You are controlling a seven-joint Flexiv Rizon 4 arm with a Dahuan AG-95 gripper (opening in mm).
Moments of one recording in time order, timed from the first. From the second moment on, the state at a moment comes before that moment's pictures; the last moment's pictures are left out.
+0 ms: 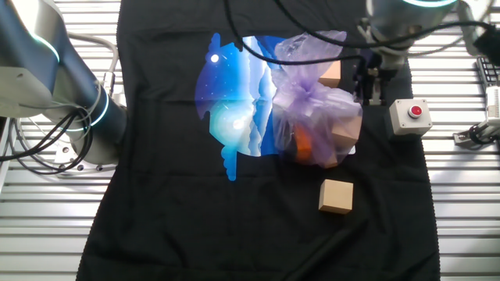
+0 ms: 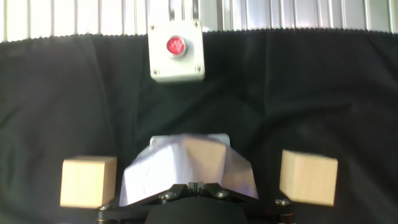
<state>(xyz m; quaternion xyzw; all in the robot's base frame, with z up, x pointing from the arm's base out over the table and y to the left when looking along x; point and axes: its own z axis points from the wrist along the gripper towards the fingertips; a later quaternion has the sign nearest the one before) 0.576 -0.003 0.196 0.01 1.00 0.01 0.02</state>
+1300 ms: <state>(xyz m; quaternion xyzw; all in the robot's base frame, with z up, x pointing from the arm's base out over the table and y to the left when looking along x) 0.527 -0.003 0.205 -0.01 1.00 0.01 0.04</state>
